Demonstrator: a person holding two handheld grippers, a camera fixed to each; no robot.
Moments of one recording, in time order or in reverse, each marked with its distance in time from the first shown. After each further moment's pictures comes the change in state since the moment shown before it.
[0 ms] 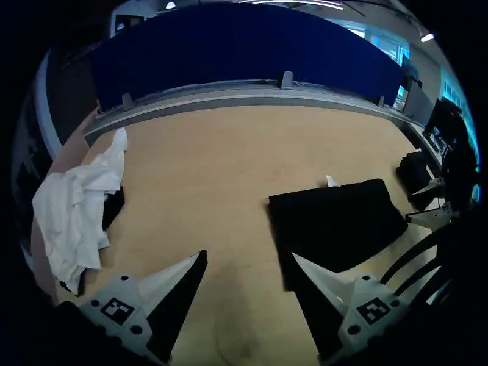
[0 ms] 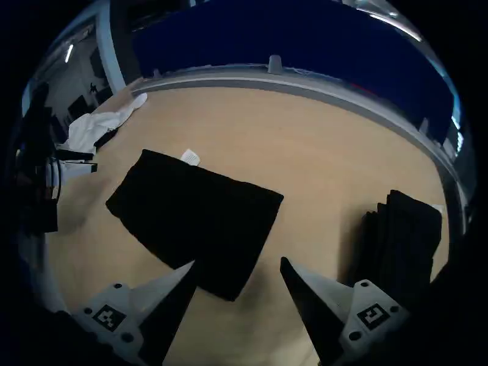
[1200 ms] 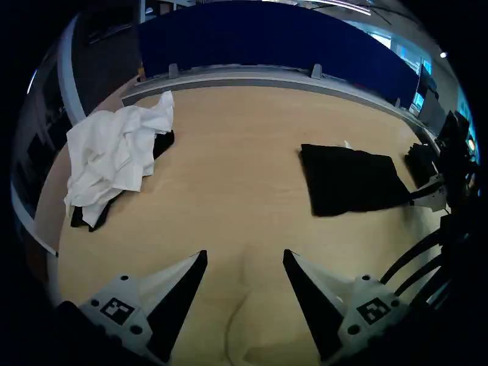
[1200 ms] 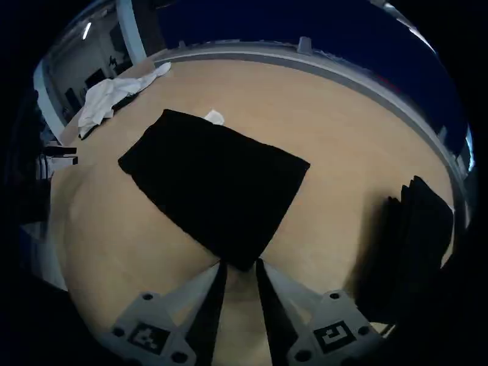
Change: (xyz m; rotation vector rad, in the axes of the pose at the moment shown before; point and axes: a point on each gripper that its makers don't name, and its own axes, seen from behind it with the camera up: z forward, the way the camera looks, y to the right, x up) left arm -0.098 -0.044 -0.072 0.103 -0.055 -0.111; right arm -0.048 -0.016 -0.003 0.081 -0.122 -0.112
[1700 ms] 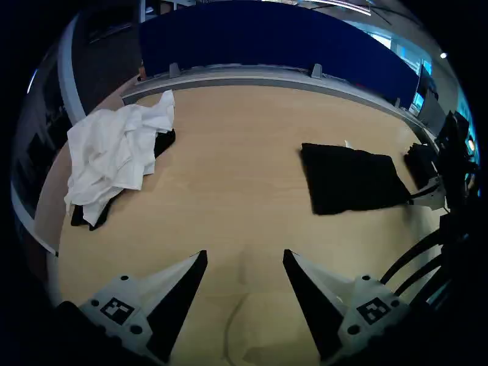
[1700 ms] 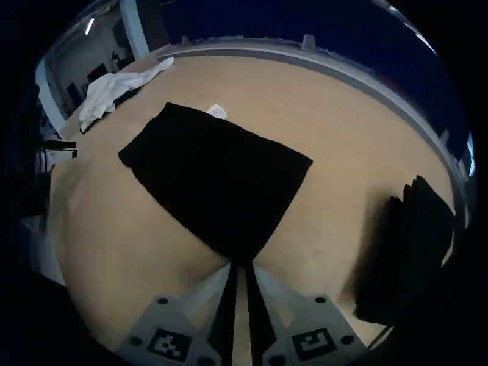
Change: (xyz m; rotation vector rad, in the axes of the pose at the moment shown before) left arm -0.003 -0.002 0.000 -0.003 -0.003 0.000; right arm -0.004 0.001 0.002 -0.001 -0.013 -0.019
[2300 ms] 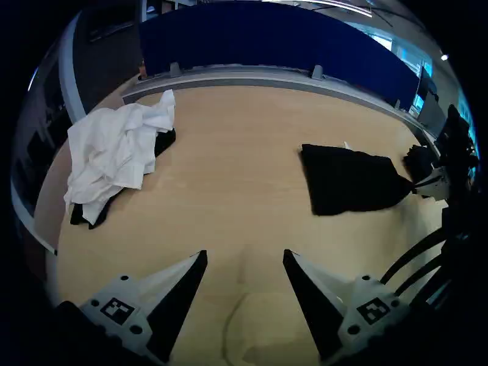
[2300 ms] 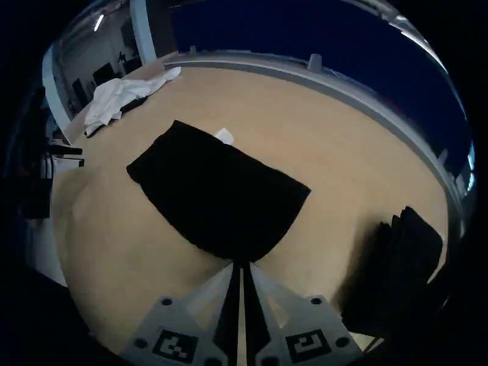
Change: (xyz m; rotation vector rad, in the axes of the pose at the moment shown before) left arm 0.002 0.000 -0.003 -0.006 0.004 -0.010; right arm 0.035 -0.002 -0.021 -0.009 0.059 -0.053
